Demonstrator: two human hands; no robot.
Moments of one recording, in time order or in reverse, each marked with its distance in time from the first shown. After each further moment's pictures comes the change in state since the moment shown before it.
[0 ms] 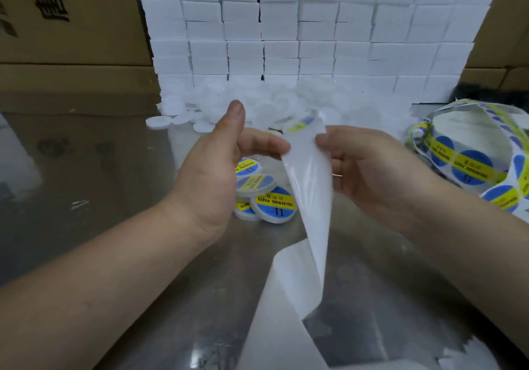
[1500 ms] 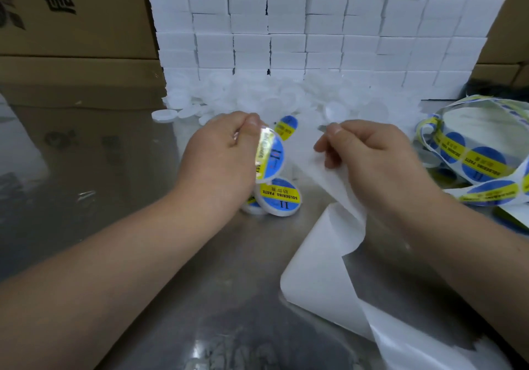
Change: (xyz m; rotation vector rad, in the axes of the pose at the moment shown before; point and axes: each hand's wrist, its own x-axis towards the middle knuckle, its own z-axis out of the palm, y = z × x) left_hand 0.005 -0.005 -0.005 0.685 0.335 0.170; right_hand -0.001 0.013 -0.001 -0.658 0.230 -0.397
